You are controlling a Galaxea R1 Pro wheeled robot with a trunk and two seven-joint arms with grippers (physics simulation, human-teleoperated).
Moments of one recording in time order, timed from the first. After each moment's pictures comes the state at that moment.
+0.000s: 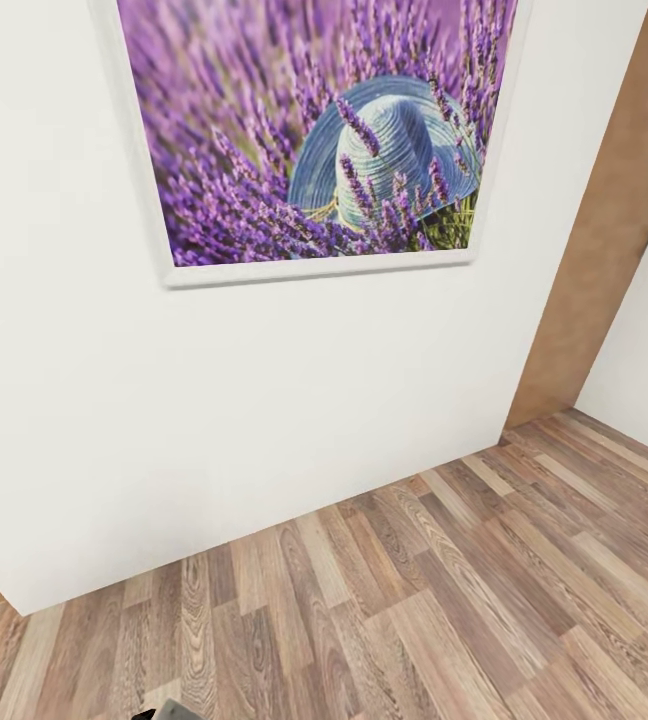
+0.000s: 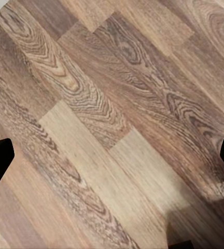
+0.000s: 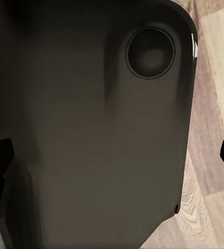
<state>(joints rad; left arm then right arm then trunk) -0.33 0.11 -0.35 -0.24 -0.01 -0.14 0.01 0.00 0.03 0.00 -0.03 0.00 -0.10 0.00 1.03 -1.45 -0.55</state>
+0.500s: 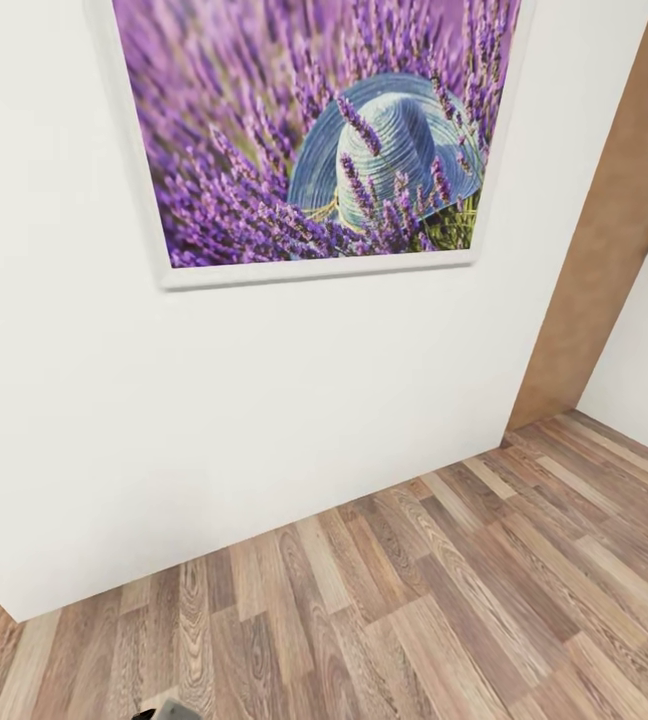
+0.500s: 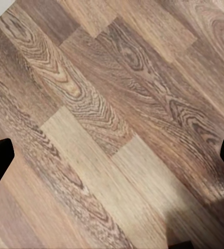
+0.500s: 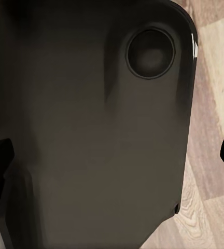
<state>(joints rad) -0.33 0.11 -0.35 -0.24 -0.01 -0.14 0.01 0.00 0.03 0.00 -0.03 0.00 -0.10 0.00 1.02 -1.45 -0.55</state>
